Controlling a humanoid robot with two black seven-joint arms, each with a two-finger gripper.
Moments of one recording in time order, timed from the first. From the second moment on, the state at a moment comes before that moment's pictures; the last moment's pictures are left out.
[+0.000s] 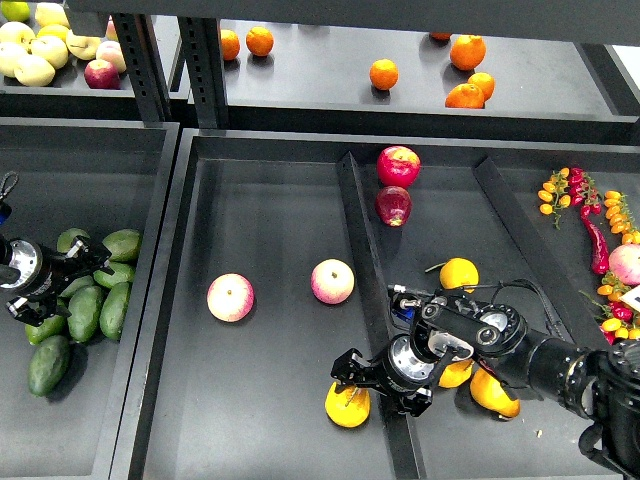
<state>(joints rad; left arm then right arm) -0.86 0.51 -0.16 -0.57 0.42 -0.49 0.49 0.86 0.01 -0.07 0.57 -0.50 0.58 -0.49</state>
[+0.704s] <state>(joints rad) -0.85 0.50 -0.16 -0.57 0.42 -0.49 0.49 0.86 0.02 -0.06 0.56 -0.49 0.58 -0.49</state>
